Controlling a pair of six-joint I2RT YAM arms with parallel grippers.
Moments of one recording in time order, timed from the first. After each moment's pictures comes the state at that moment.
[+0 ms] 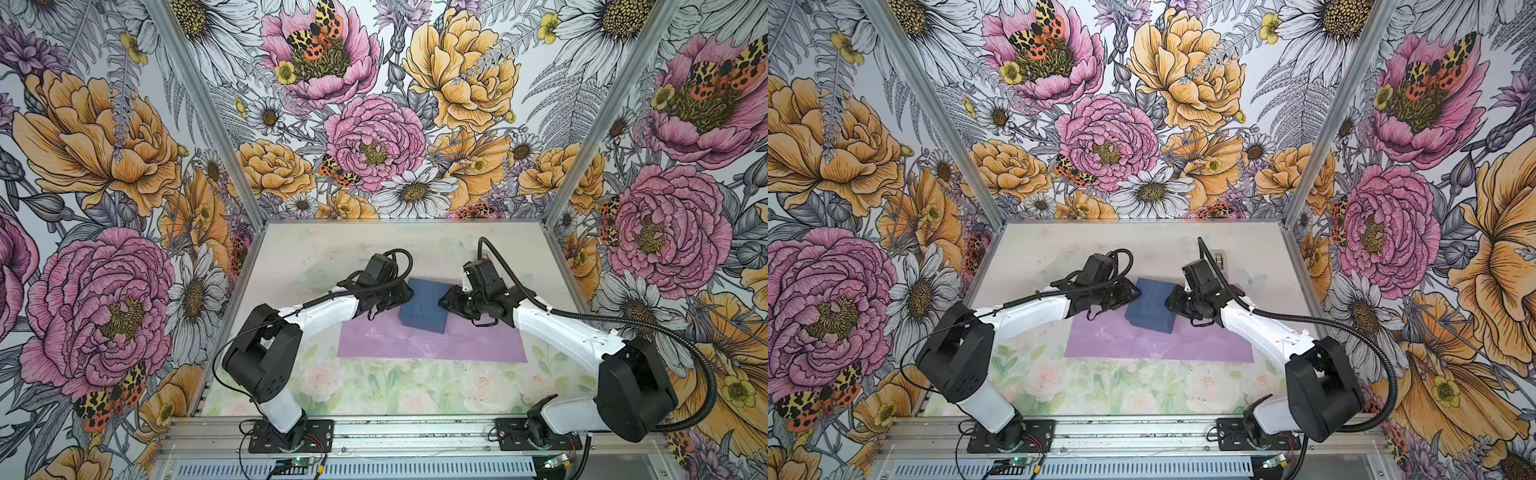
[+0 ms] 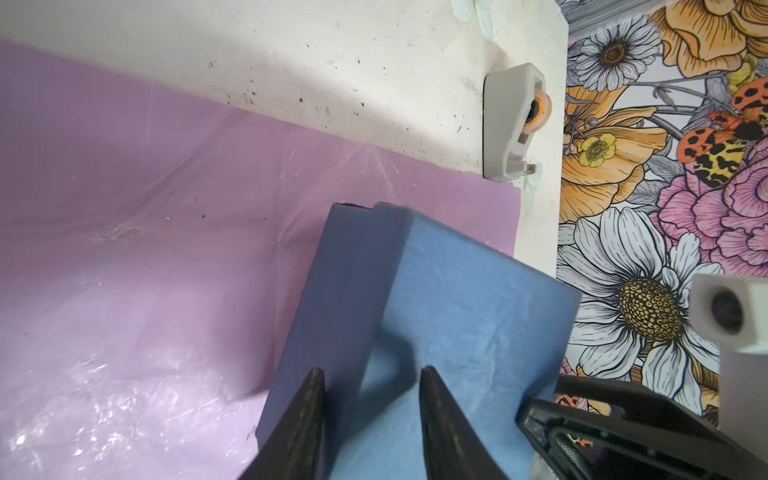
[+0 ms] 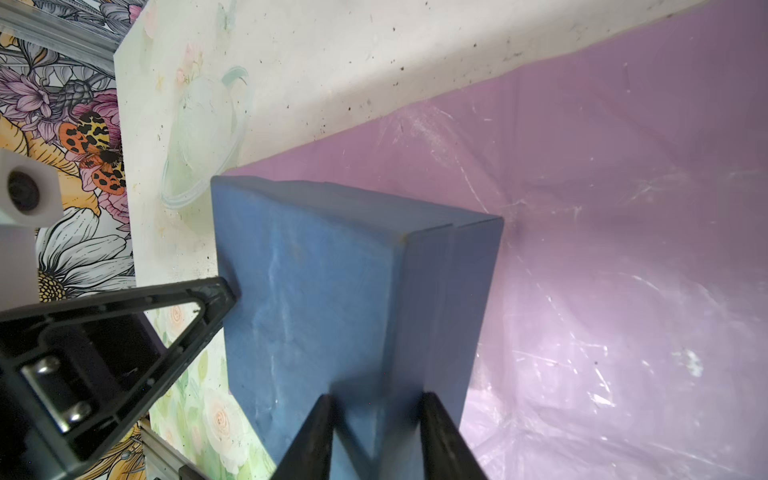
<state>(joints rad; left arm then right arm) -0.64 1.66 1.07 -0.19 0.24 -0.90 0.48 1.40 0.93 -0.45 -0.26 0.75</state>
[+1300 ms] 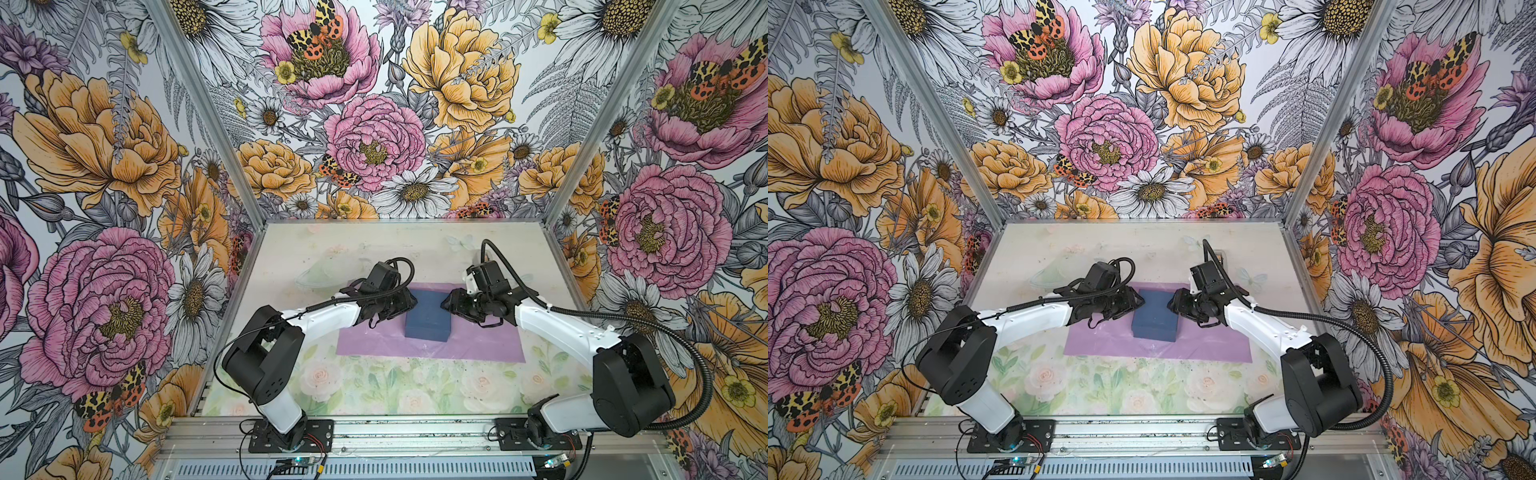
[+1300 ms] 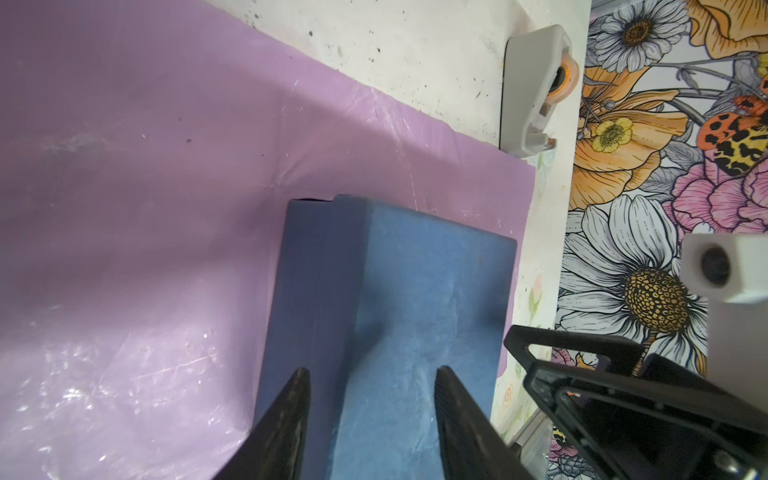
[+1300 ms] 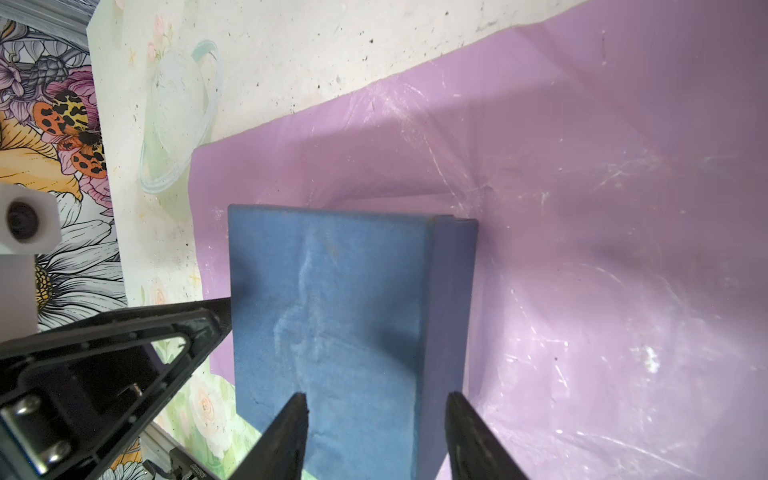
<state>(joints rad) -0.67 1.66 1.00 -0.16 0.24 -0.95 0.40 1.42 0.89 -0.45 -0.35 0.69</state>
